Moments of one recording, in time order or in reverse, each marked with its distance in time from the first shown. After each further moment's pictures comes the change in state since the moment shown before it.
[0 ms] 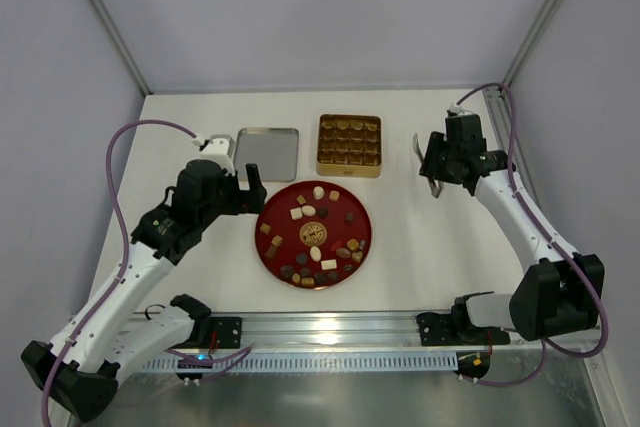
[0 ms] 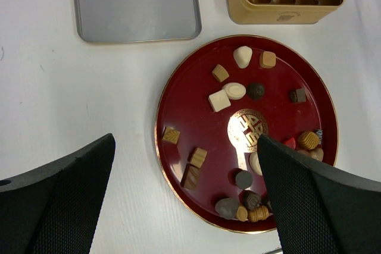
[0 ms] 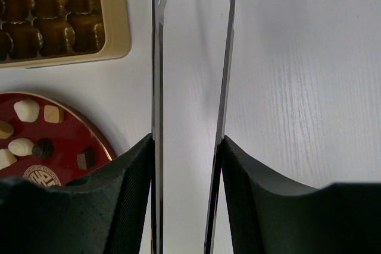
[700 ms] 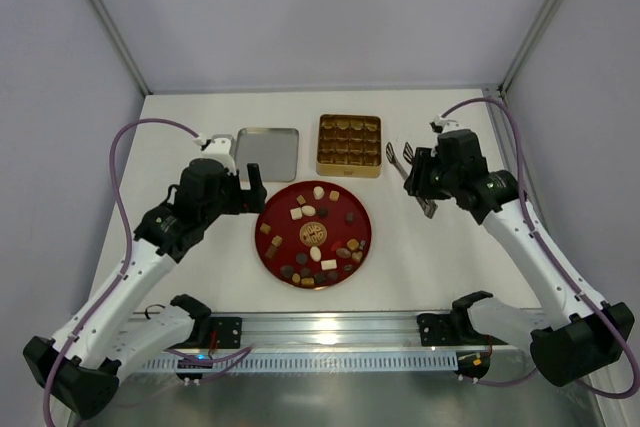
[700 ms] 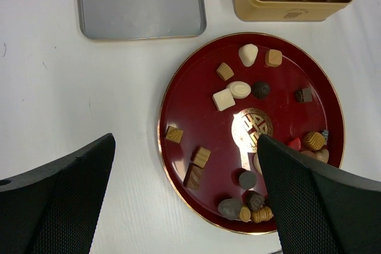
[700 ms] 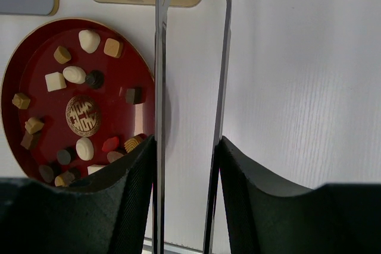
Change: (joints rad) left arm 0.000 0.019 0.000 0.000 -0.011 0.000; right arm 0.169 -0.232 -0.019 -0.140 -0.060 0.006
